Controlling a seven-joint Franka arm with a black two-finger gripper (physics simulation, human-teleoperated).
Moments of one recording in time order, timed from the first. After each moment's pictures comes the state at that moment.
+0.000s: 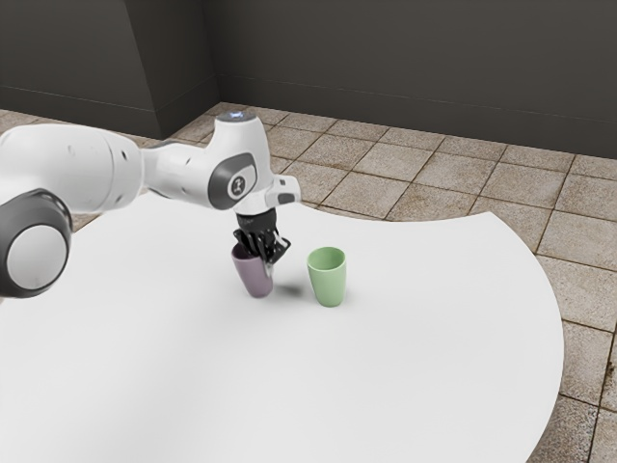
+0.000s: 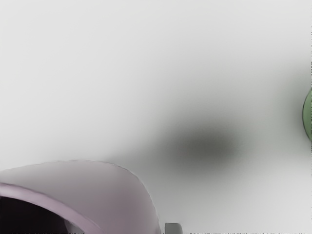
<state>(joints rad) 0.02 0.59 -0.05 -1.54 0.02 2.14 0.07</state>
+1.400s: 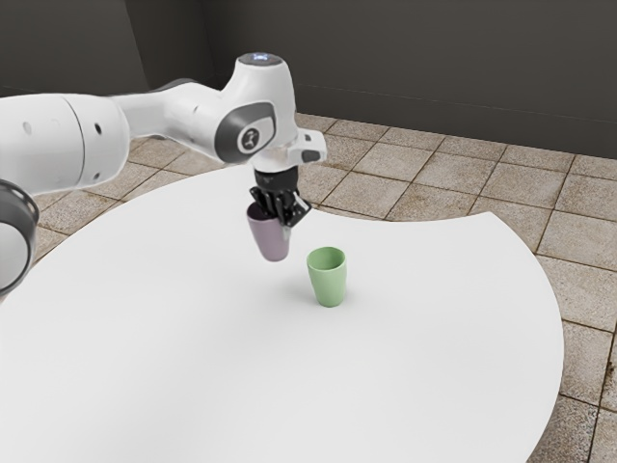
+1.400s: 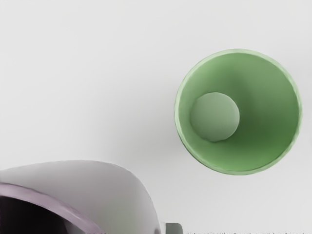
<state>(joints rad) 0.01 0.46 -0.18 -1.47 0.15 1.95 -0.04</state>
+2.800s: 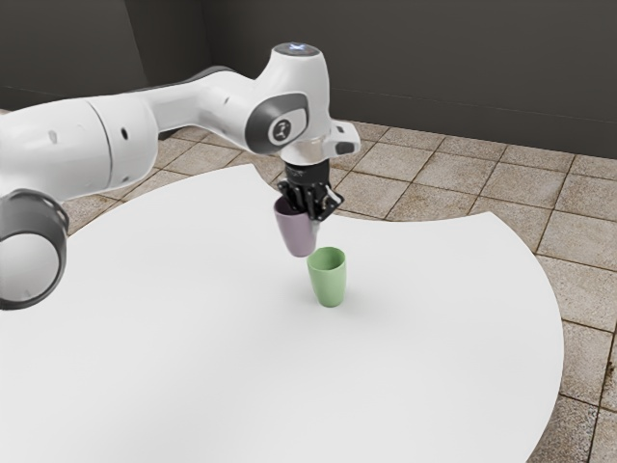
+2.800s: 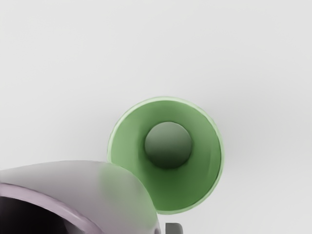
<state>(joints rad) -0.05 0.57 -0.22 -1.27 0.20 1.86 -0.16</state>
